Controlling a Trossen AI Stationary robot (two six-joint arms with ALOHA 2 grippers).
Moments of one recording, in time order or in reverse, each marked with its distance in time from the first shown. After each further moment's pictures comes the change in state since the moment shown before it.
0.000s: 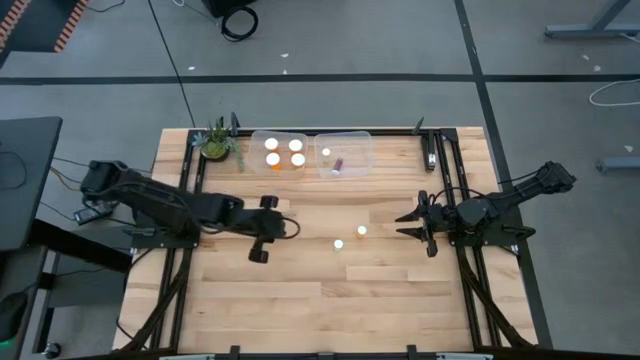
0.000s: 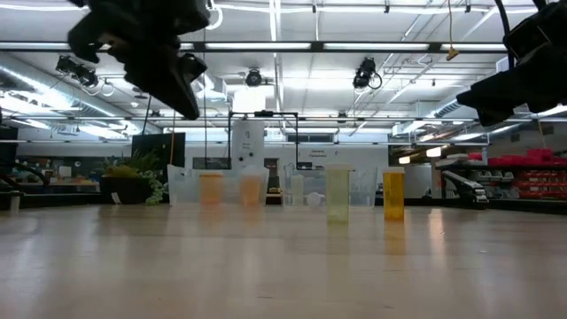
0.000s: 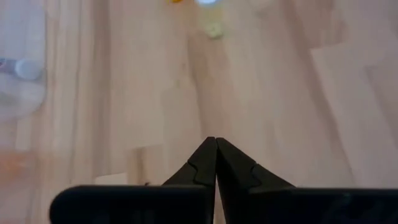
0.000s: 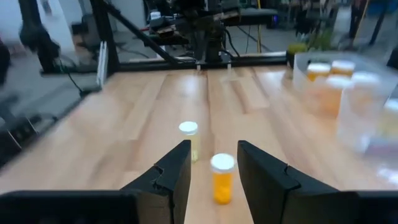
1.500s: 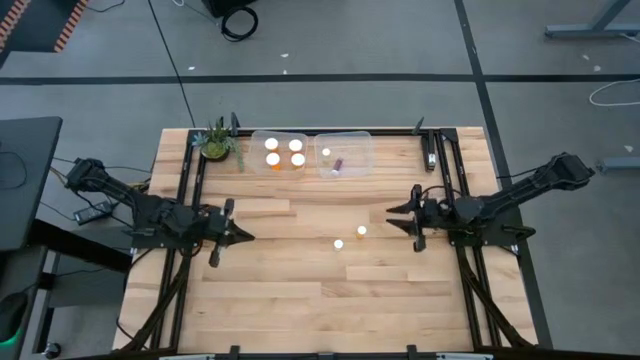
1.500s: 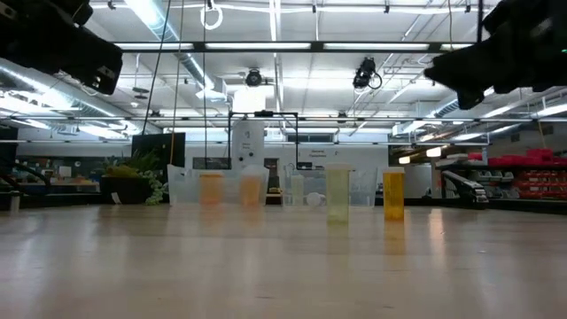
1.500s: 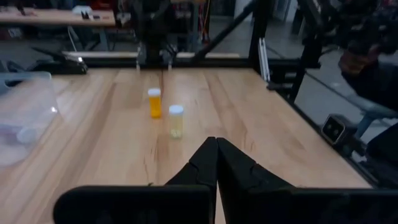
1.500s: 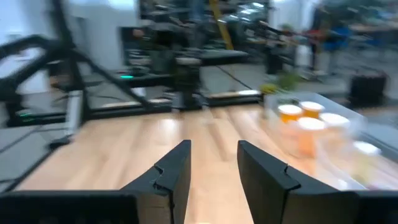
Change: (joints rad) left arm -0.222 -0.869 -0.652 0.510 -0.114 -0.164; right arm -0.093 0.439 0.017 0.599 0.039 -0.031
